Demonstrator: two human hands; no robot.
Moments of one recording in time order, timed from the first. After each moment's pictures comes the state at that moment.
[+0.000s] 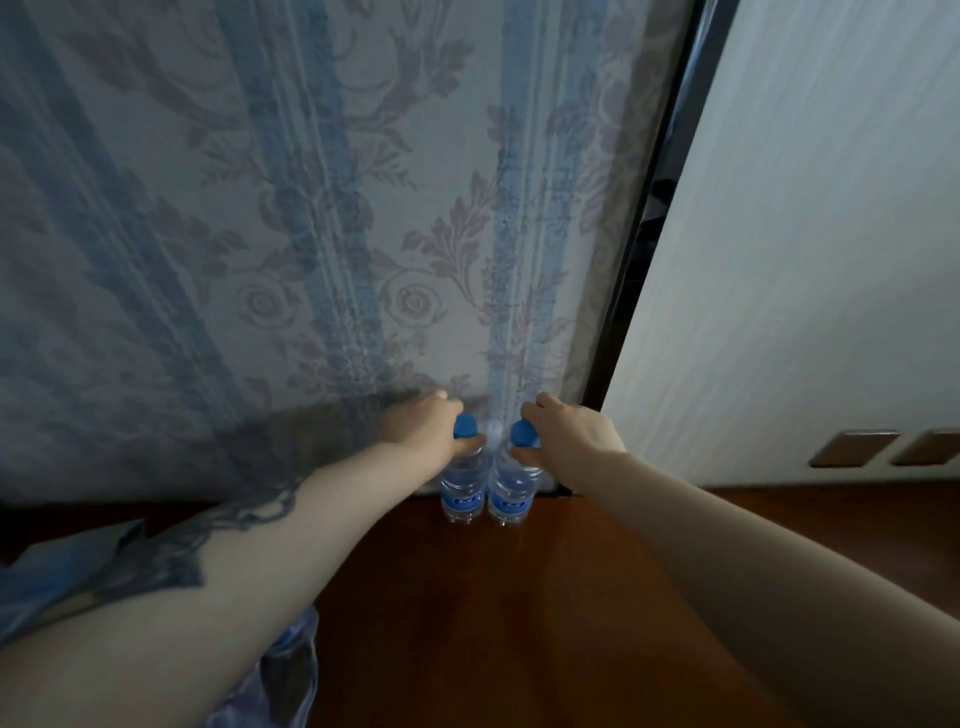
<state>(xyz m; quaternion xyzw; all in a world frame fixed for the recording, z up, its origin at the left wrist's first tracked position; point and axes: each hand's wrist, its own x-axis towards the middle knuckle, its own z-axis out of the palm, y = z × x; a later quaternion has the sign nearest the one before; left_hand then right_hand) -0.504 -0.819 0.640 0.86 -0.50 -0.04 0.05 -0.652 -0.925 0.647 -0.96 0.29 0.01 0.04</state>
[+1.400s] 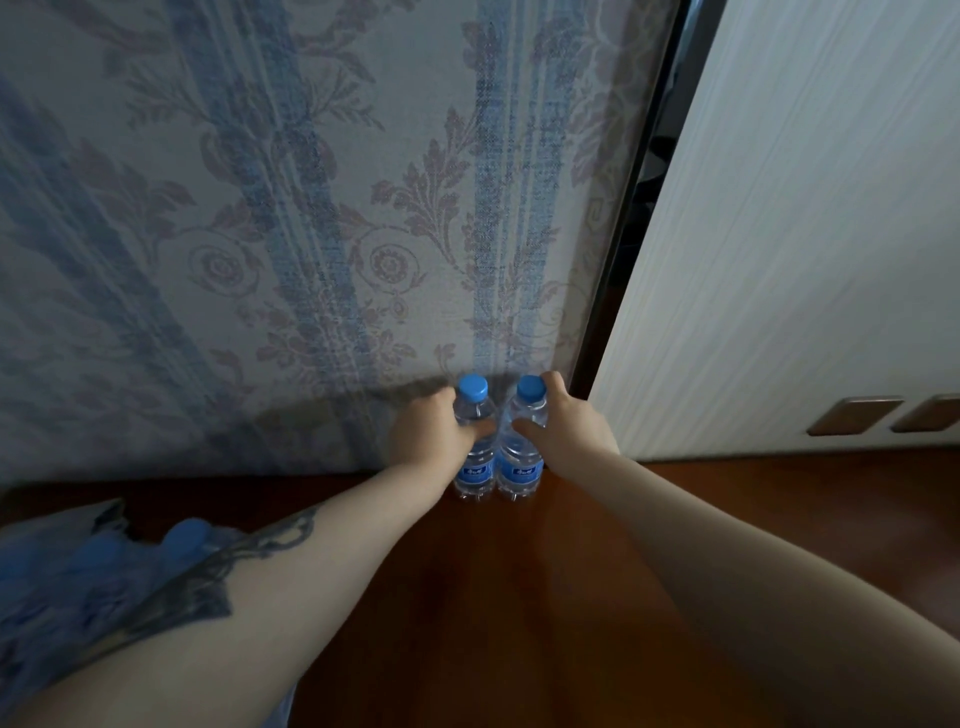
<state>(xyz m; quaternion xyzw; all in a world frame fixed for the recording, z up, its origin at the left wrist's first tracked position) -0.534 -0.829 0.597 0.89 -0.36 -0.09 0.28 -0.659 -0.930 0.607 -0.87 0.43 -0.06 0.24</state>
